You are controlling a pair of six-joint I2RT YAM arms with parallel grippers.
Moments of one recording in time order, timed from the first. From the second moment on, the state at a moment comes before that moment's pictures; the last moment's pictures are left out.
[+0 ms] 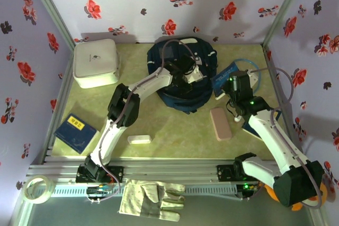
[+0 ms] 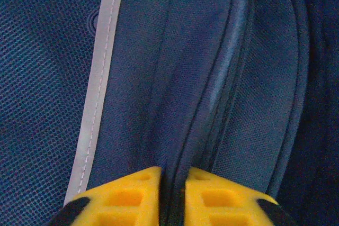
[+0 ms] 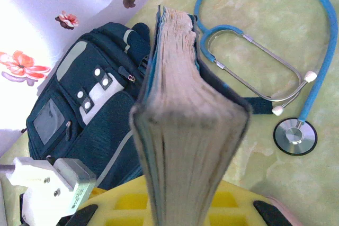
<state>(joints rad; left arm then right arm) -0.78 2.36 2.10 -0.82 0.06 0.37 0.32 1.04 0.90 -0.51 0.31 0.93</state>
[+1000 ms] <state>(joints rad) -0.70 2.07 2.03 -0.61 -0.02 -0.05 0.30 1.01 0.75 -0.20 -0.01 1.00</state>
